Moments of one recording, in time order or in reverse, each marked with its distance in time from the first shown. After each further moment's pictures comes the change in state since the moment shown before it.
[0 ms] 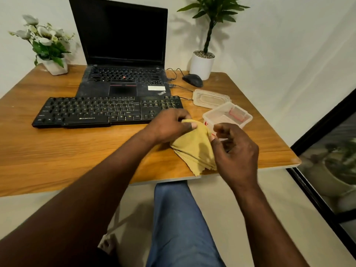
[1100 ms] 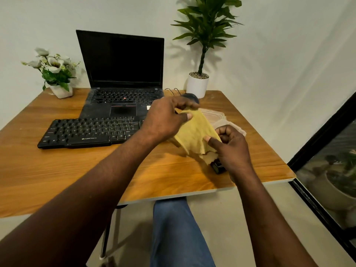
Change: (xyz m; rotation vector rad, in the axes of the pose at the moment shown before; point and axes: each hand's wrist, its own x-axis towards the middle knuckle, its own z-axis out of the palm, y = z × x) left_hand -0.009 0.067 -0.040 -0.012 0.357 0.117; right_hand 0.055 0.009 0.000 0.393 -0.155 0.397
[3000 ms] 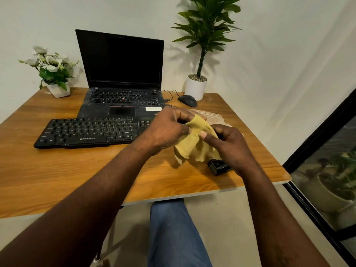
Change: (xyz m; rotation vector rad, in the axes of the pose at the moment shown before) left_hand -0.018 -0.002 0.000 -0.381 -0.227 -0.118; right_hand 0.011 -0.020 -0.011 -0.105 -0.283 -0.178
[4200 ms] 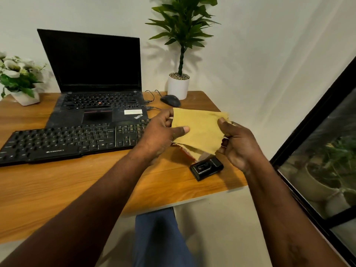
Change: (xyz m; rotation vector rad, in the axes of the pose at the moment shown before) left_hand 0.043 -0.024 0.050 -0.378 0.078 -0.100; right_hand 0.026 0.046 -0.060 0.723 0.228 0.423
